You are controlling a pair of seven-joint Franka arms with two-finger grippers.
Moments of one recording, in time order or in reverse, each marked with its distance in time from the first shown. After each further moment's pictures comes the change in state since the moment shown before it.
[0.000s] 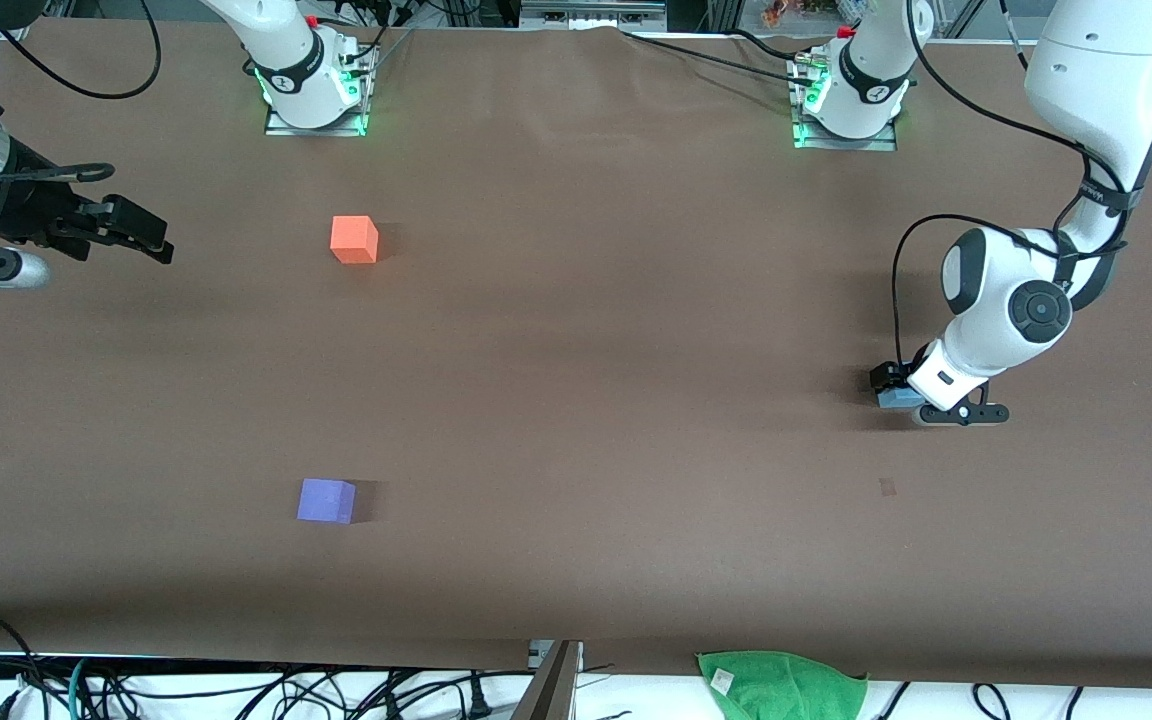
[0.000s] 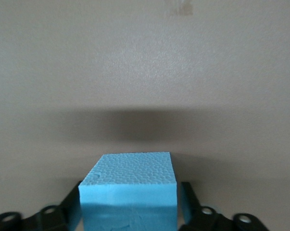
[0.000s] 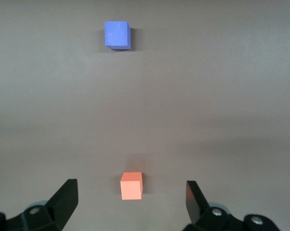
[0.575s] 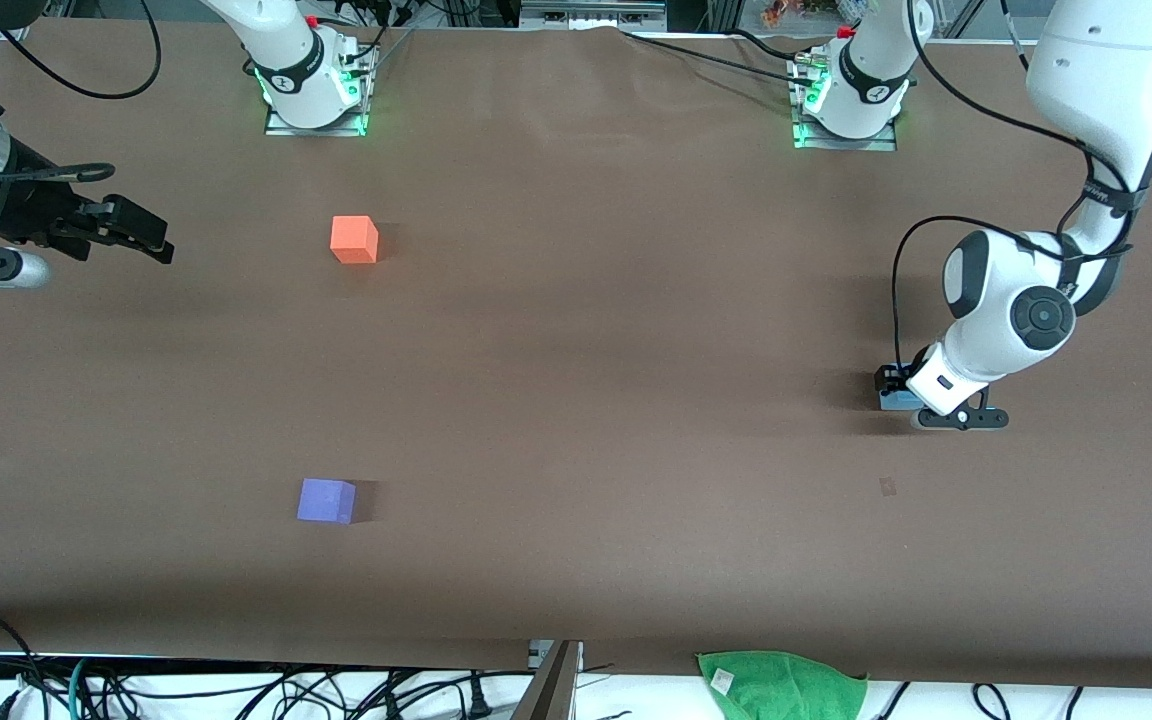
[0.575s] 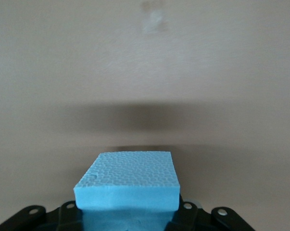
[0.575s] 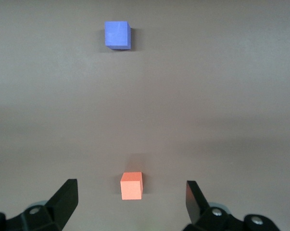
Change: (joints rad) left arm -0.008 -0.049 -0.045 0.097 0.000 -0.210 0.000; right arm 0.000 0.000 0.000 0.000 0.000 0.000 0.000
